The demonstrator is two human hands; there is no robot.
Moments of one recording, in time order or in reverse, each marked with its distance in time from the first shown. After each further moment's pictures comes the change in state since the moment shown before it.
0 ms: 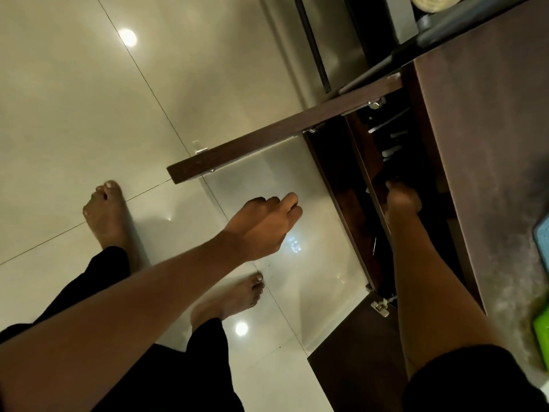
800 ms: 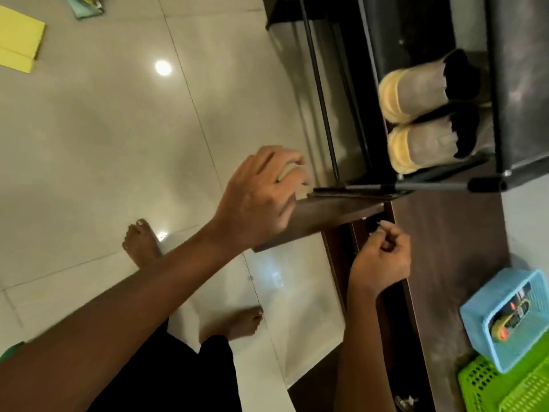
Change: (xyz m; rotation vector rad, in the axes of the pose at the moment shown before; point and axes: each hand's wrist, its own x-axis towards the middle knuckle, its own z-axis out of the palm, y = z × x) left_hand -0.033 -0.093 -0.241 -0.202 0.736 -0.252; right_hand -0.151 -0.119 0.026 0.105 0.465 -0.562
